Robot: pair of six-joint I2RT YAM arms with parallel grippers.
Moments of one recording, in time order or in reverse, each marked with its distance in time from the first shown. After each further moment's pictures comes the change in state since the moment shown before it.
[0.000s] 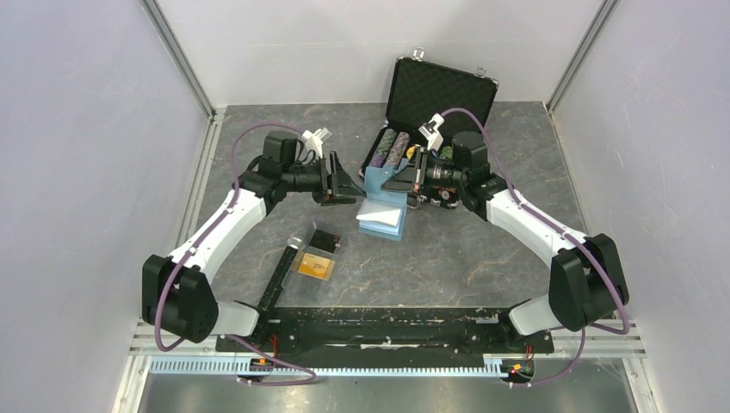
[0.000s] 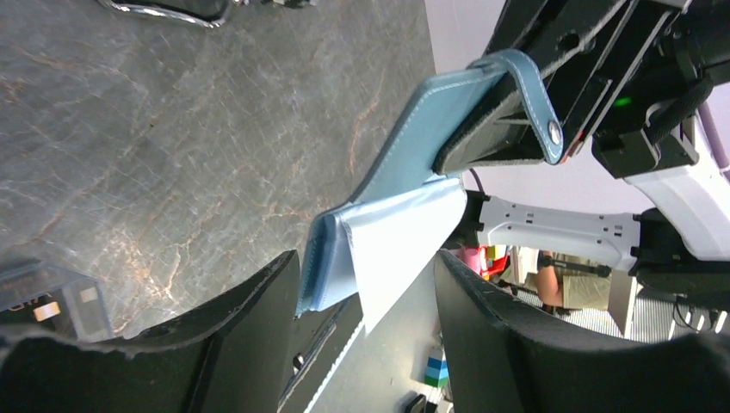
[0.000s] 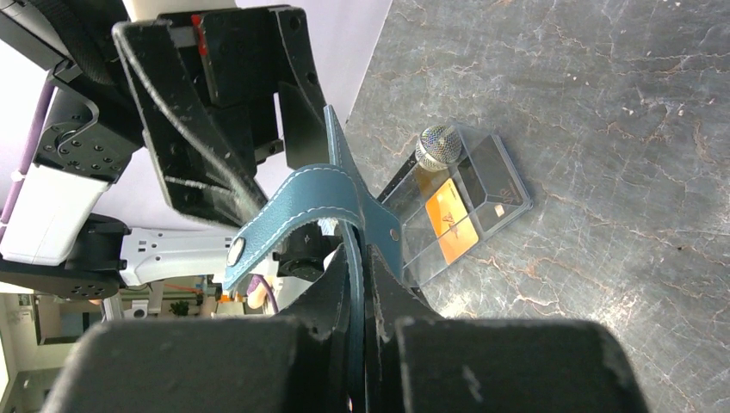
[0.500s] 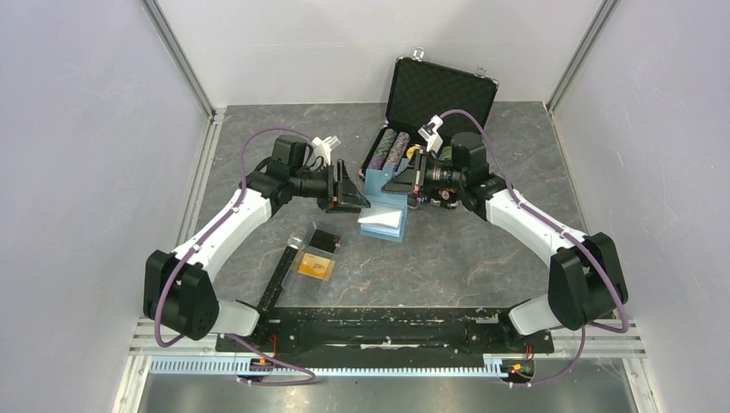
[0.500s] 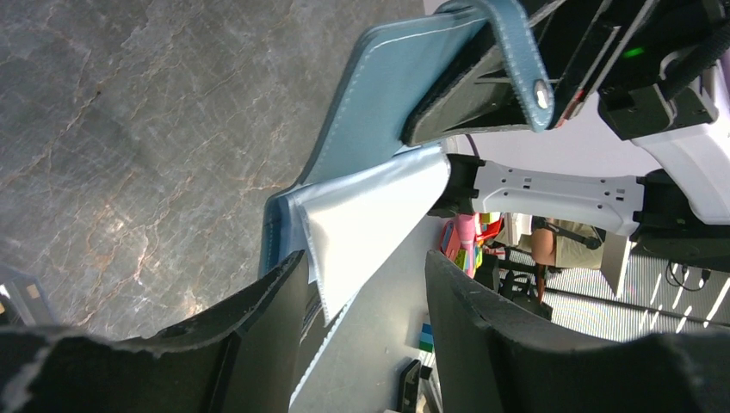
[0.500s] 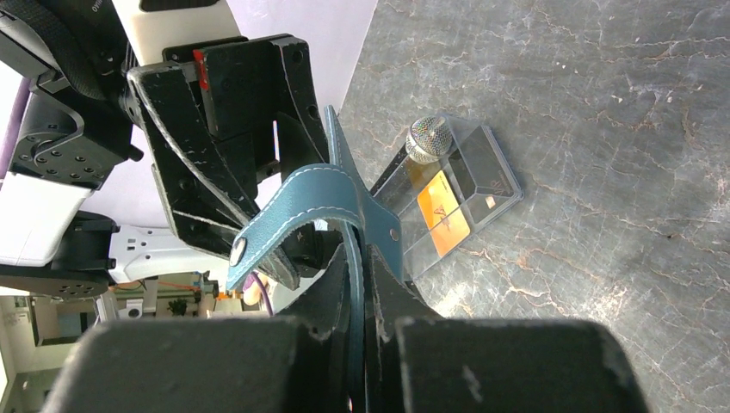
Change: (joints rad) left arm -0.061 0.020 0.004 -0.068 0.011 0.036; right arm 0.000 0.008 0.000 -0.030 0.003 -0.022
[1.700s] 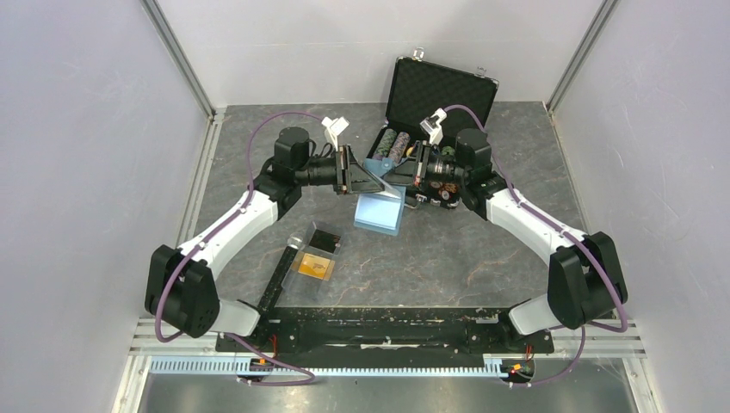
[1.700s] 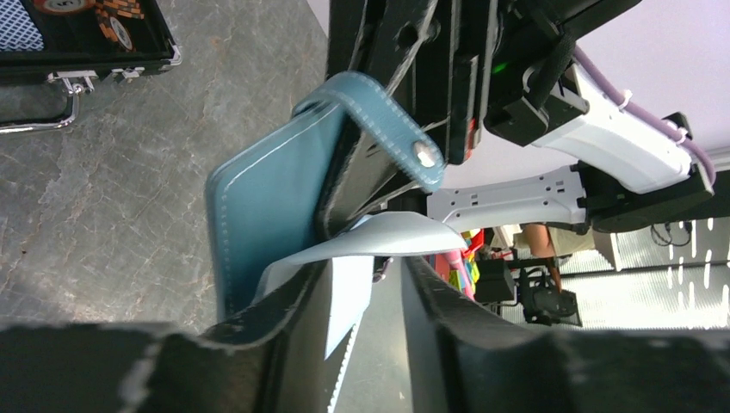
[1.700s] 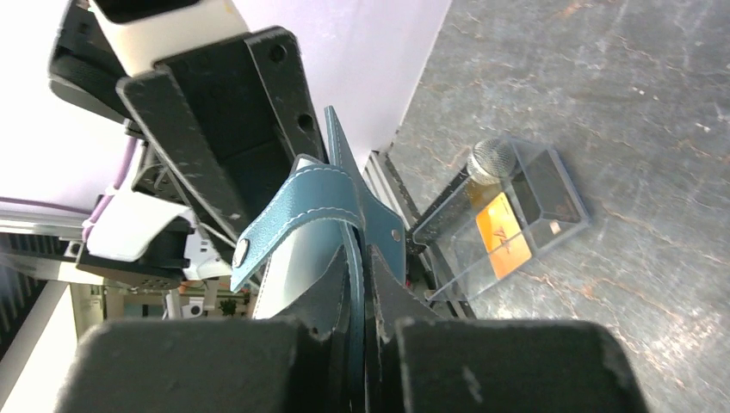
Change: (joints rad) left arm -0.051 0.019 -0.030 0.483 0.071 -0.171; right arm -0.005 0.004 0.000 0.141 -0.051 0.164
